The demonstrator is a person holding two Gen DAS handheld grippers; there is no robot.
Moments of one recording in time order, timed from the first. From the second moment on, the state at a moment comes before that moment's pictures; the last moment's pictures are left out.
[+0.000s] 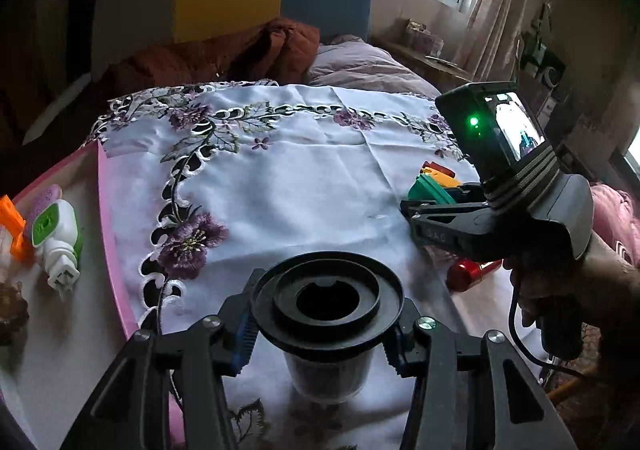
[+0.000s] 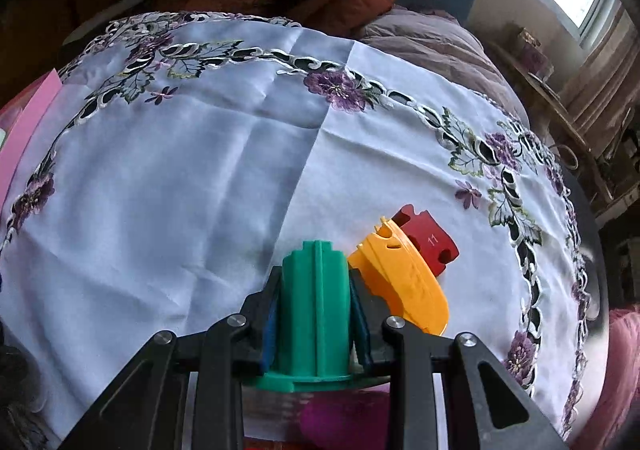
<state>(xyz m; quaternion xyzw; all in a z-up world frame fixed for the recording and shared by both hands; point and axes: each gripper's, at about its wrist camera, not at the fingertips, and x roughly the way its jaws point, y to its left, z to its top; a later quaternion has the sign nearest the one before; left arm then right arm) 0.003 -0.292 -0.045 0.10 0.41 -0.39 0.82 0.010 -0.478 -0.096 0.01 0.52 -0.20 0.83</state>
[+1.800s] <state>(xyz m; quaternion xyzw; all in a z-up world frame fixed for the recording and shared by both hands) 0.115 -0.070 -0.069 0.00 0.48 -0.17 0.86 0.010 -0.470 -0.096 -0.03 0.52 -0.20 0.83</state>
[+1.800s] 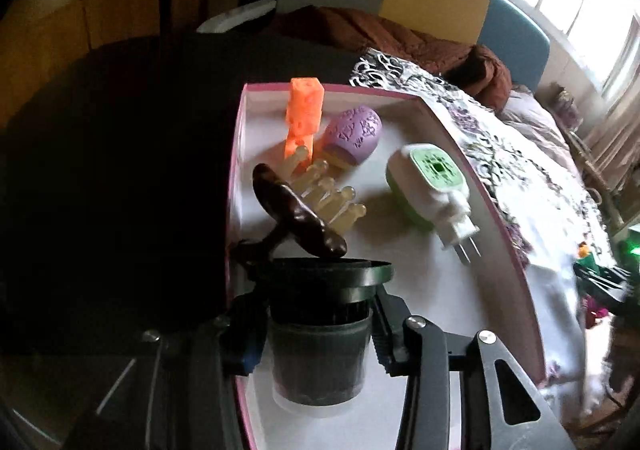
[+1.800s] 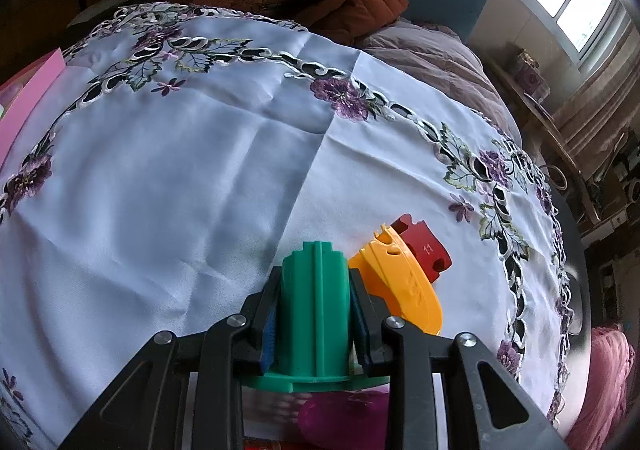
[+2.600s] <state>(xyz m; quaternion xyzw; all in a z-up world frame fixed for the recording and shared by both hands) 0.093 -0.072 -0.048 0.02 0.45 -0.14 0.88 0.011 -0.467 -0.096 -0.05 0.52 -0.20 0.83</state>
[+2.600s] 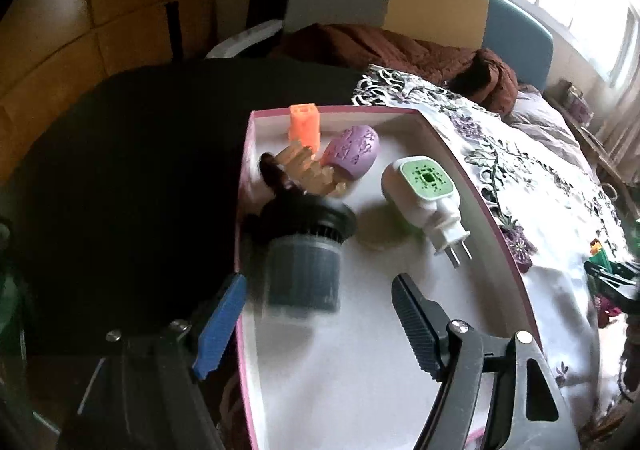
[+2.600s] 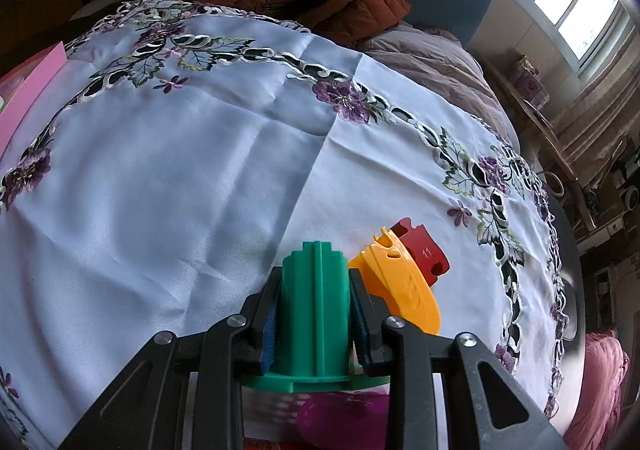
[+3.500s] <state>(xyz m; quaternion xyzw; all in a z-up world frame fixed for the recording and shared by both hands) 0.051 -0.038 -0.026 0.02 0.41 -0.12 0.90 0.012 -0.468 -0.092 -0.02 0.52 -0.20 0.83</state>
